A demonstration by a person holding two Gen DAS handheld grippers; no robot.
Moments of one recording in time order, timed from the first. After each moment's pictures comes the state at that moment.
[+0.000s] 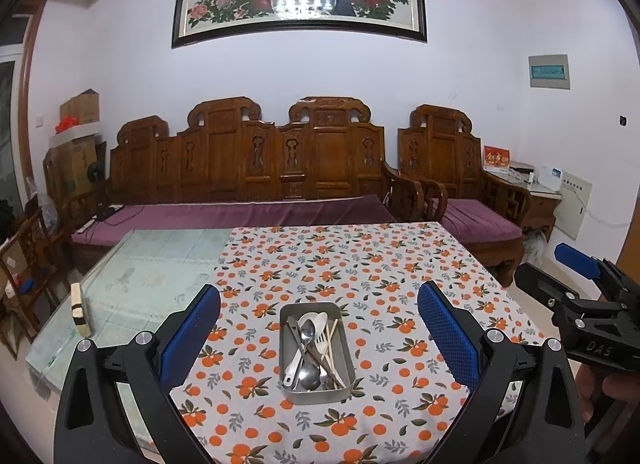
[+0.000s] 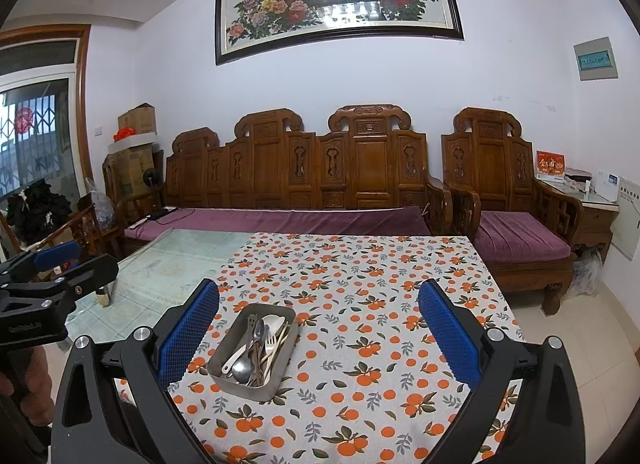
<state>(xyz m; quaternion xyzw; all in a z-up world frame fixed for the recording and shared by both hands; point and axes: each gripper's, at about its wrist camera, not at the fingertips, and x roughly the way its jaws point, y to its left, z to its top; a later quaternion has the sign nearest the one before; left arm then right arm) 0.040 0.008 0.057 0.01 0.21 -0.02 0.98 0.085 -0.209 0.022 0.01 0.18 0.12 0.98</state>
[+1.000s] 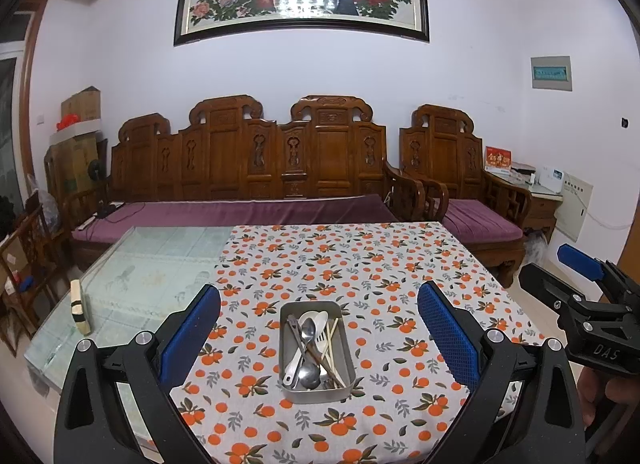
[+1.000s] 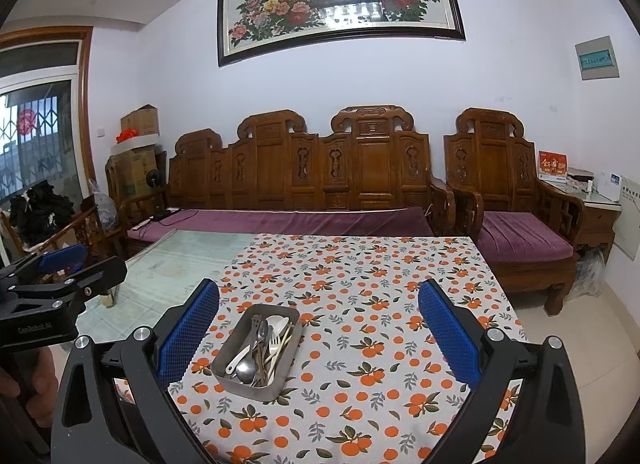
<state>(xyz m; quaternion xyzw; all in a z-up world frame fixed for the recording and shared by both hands) 0.040 0.006 0.055 0.01 0.21 -0.02 0.98 0.085 -0.206 0.026 0.01 0.18 0.13 0.98</state>
